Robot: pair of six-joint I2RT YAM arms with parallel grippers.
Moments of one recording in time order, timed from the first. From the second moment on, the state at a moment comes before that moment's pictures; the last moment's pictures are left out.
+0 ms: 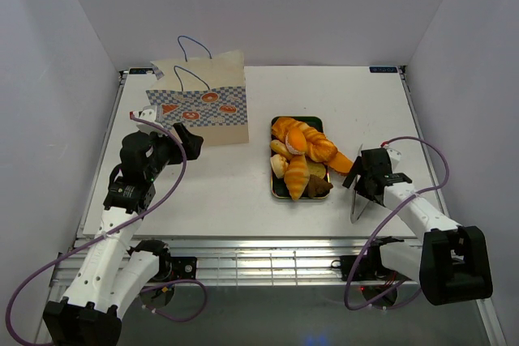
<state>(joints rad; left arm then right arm) -0.18 0.78 0.72 -0.24 0.12 -0.38 0.17 1.11 0.49 -0.43 0.28 0.58</state>
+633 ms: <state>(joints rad) -0.19 0.80 0.72 -0.24 0.12 -0.37 0.12 1.17 0.49 -0.35 0.29 0.57</state>
